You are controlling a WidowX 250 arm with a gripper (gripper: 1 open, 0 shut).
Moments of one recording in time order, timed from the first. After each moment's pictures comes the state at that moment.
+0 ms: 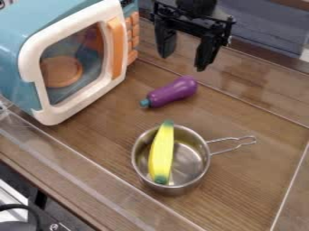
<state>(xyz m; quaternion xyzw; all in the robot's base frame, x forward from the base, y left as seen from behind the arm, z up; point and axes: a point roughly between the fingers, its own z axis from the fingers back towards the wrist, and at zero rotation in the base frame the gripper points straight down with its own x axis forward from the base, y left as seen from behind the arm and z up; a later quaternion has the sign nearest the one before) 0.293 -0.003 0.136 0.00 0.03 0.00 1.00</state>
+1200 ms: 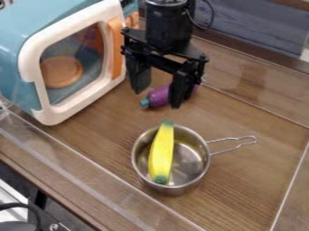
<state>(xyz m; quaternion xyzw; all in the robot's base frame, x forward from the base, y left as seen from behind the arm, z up) 0.235 -0.007 0.125 -0.01 0.03 0.00 1.00</state>
